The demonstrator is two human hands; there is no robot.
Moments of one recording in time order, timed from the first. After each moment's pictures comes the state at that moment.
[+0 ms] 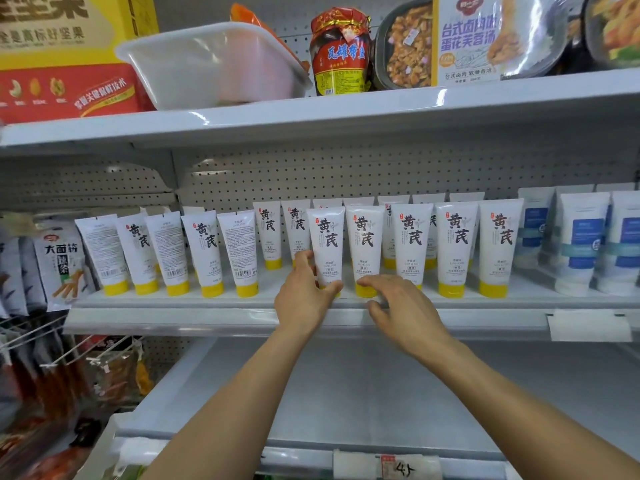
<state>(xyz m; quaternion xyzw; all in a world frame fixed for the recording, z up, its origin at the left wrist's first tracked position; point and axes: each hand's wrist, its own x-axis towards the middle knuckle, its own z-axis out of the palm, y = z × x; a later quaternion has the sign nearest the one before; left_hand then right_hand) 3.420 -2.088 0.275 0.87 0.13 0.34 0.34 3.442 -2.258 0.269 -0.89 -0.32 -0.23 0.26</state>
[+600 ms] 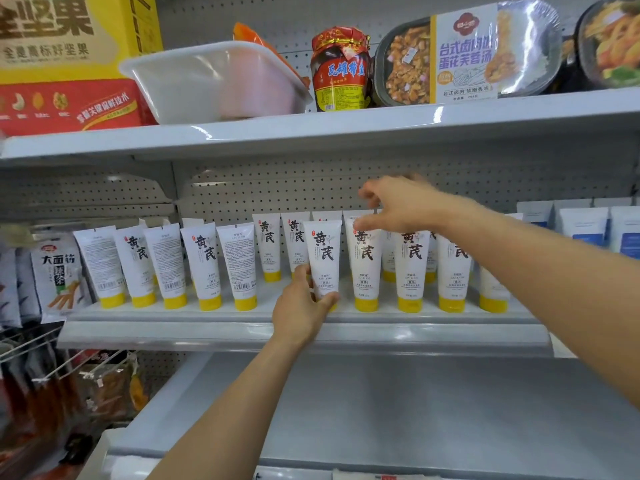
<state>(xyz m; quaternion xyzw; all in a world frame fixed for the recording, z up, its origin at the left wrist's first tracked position) 3.423 -2.081 0.279 0.87 0.10 0.32 0.37 3.462 -2.254 0.442 -0.92 -0.33 -0.21 0.07</state>
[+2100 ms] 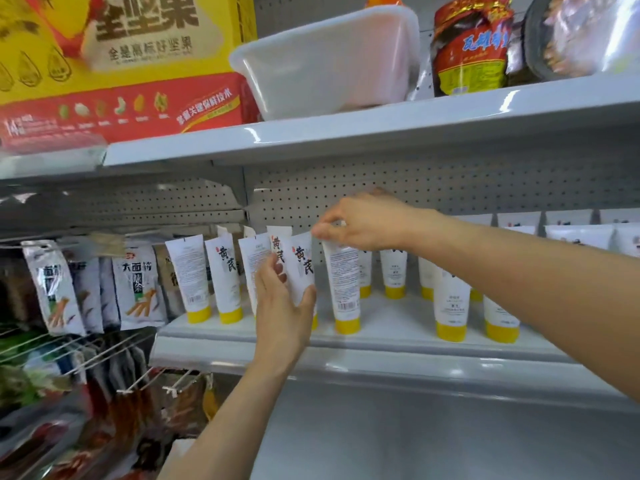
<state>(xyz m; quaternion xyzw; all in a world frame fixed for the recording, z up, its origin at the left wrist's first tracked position) 3.375 -1.916 0.294 0.78 0.11 0.49 0.36 3.444 -2.051 0.438 -0.85 -0.48 -0.22 0.05</state>
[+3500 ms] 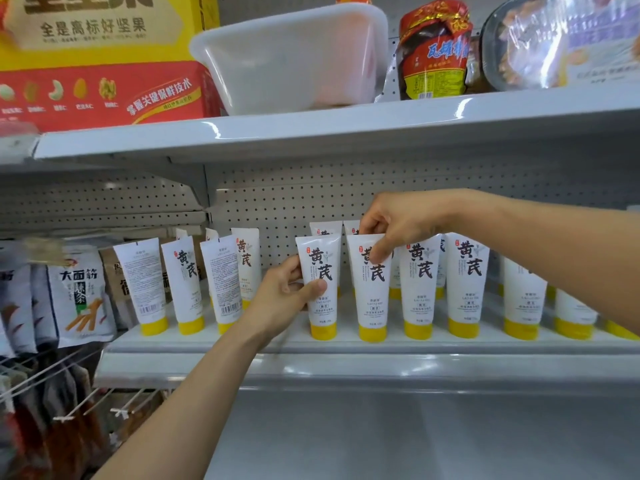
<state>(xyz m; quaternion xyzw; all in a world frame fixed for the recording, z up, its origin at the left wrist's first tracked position) 3.400 -1.917 0.321 0.78 -0.08 0.22 0.58 3.473 -2.120 0.449 -0.90 -0.43 0.01 0.12</state>
